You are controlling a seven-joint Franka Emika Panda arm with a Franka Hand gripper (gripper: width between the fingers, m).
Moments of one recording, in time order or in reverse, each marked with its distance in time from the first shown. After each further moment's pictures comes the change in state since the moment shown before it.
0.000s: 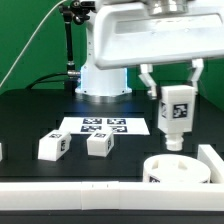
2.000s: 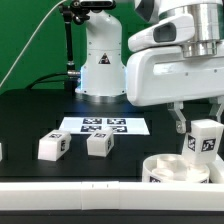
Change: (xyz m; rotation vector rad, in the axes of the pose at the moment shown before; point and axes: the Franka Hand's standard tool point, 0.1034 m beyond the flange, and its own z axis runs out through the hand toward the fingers) arm -0.028 -0.034 0.050 0.026 -0.069 -0.094
